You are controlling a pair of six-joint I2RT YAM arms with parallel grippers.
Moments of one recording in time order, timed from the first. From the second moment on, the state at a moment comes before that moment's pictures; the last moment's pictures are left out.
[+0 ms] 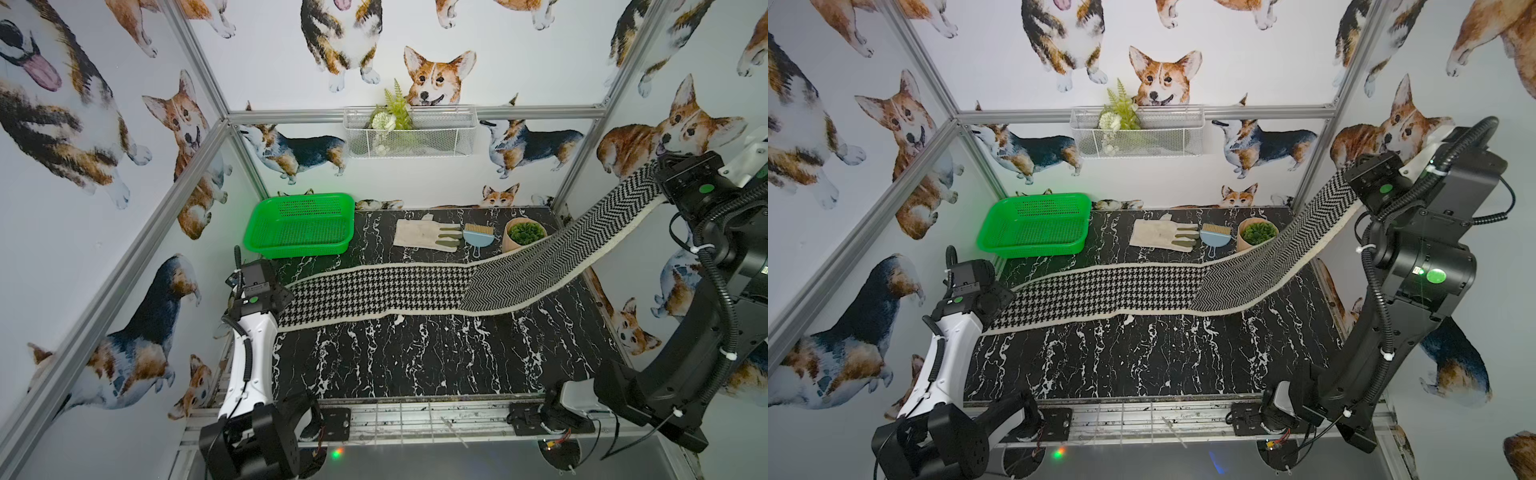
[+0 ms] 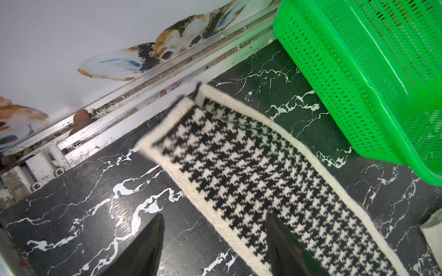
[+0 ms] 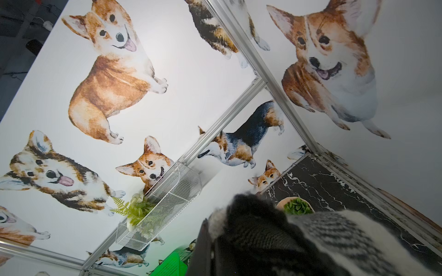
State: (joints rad) left arm 0.27 1.08 0.87 -0.74 -0.19 -0.67; right arm -0.45 1.38 2.41 -1.12 -0.41 0.75
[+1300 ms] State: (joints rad) left arm -1.10 2.41 2.13 -0.54 -0.05 -0.91; right arm -0.27 1.27 2.10 -0.32 -1.00 1.21
